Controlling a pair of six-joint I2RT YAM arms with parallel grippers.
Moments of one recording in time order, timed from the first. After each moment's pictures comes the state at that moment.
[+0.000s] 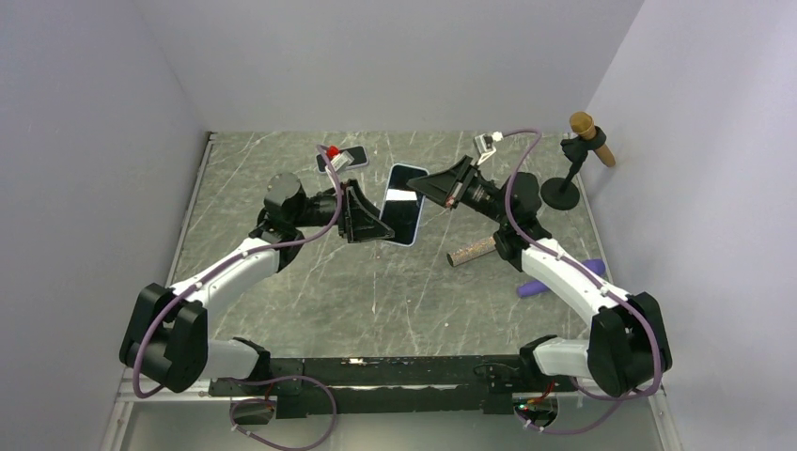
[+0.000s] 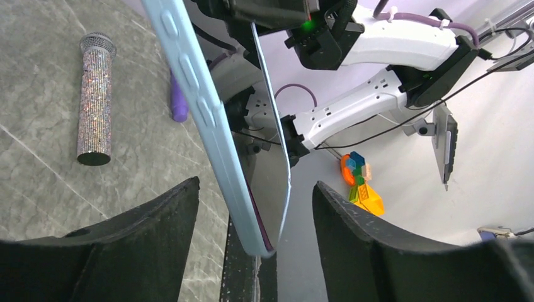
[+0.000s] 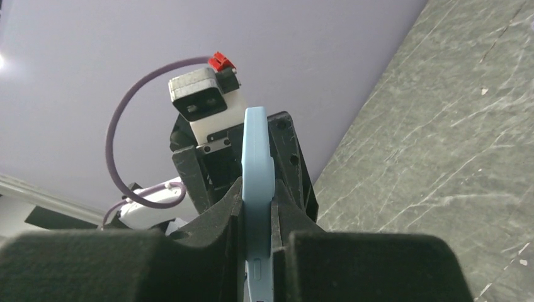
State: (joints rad) left arm -0.45 1.31 0.80 0.63 1.07 -0.84; right arm 0.38 1.26 0.80 0.67 -0.65 1.21
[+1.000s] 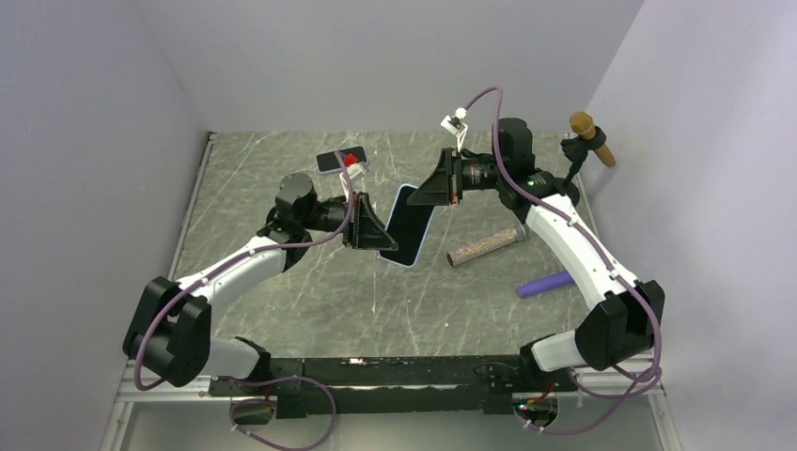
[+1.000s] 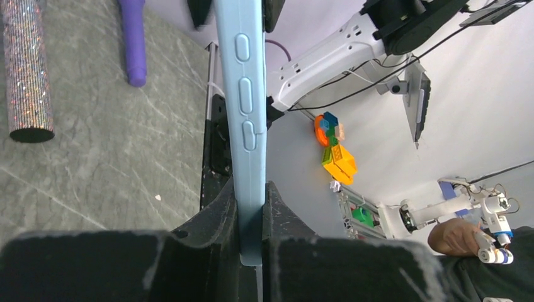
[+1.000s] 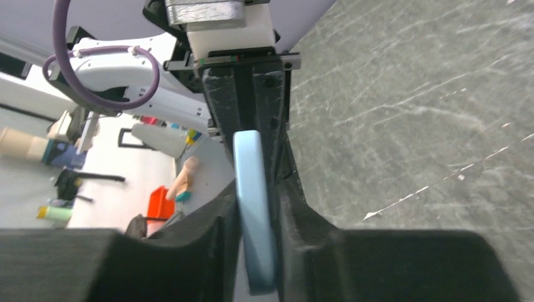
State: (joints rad) left arm -0.50 1.34 0.82 0.60 1.19 -0.84; right arm 0.37 1.40 1.31 -0.26 -1.09 0.51
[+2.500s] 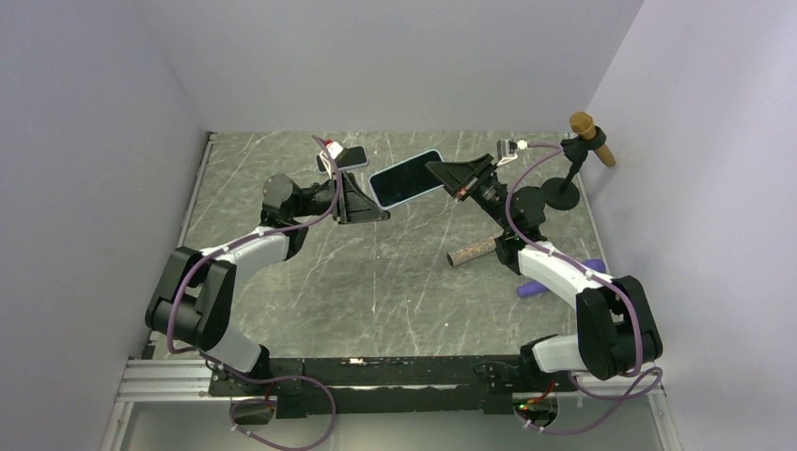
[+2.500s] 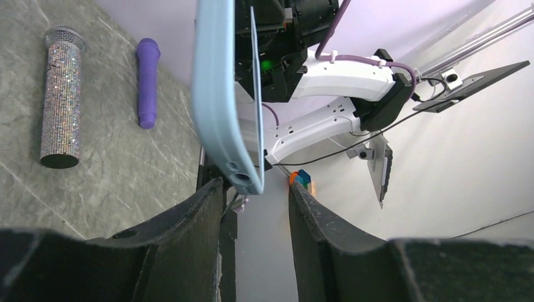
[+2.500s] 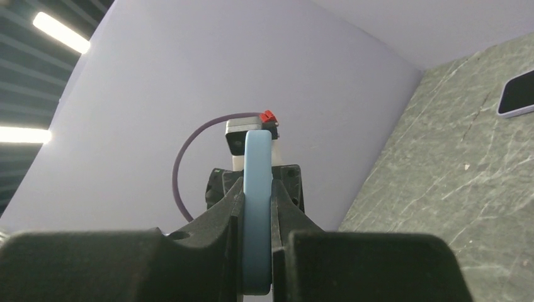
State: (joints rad) left arm -0.37 1.53 0.80 1.12 1.15 -1.30; right arm 0.33 1.35 0.68 1.04 -0.47 1.34
